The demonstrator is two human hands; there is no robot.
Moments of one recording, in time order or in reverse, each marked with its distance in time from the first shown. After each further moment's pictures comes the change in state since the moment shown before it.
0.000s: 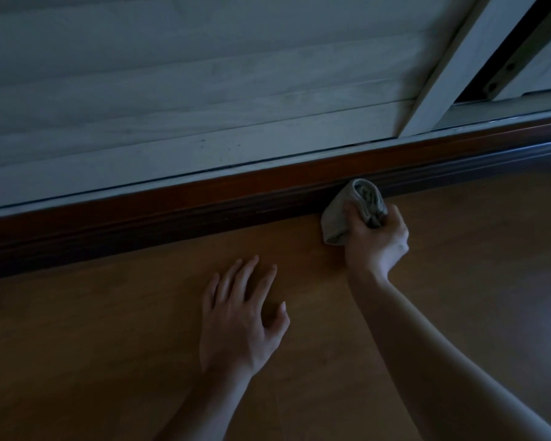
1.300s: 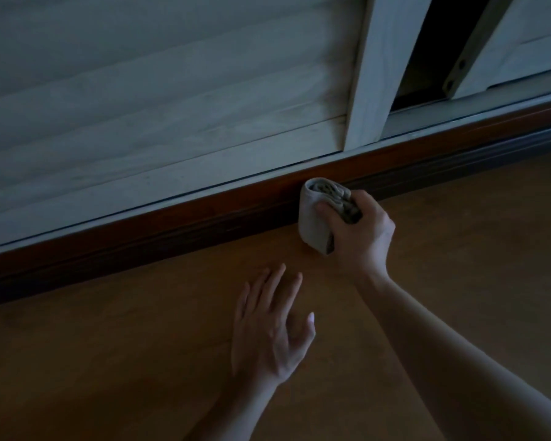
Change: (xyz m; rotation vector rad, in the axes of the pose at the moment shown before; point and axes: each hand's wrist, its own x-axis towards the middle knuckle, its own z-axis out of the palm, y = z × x) left_hand 0.014 0.089 0.017 -0.072 -0.032 0.052; right_hand 0.060 0.002 -0.040 -0.027 -0.306 -0.341
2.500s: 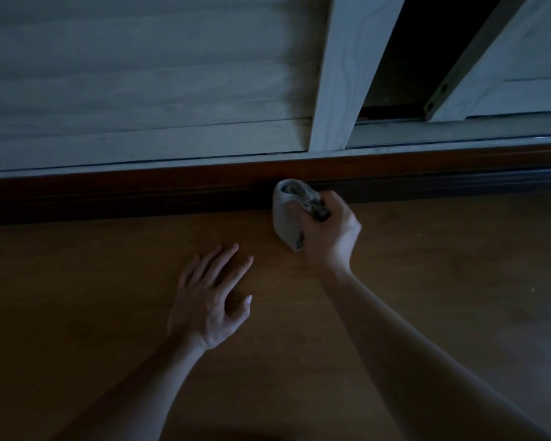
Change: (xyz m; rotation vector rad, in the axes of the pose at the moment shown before) left_hand 0.004 0.006 -0.001 0.087 0.004 -0.031; right_hand 0.027 0.016 -0.028 -0.042 -0.166 0.034
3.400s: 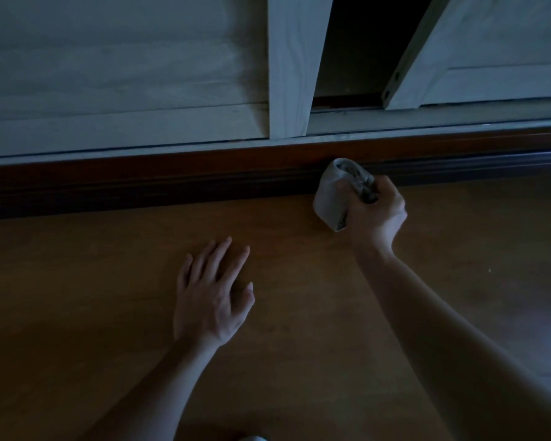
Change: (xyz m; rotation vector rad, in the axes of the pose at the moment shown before) left_hand 0.006 0.061 0.019 0.041 -0.017 -0.127; right_hand 0.034 0.037 -0.088 -0.010 0.190 0.119
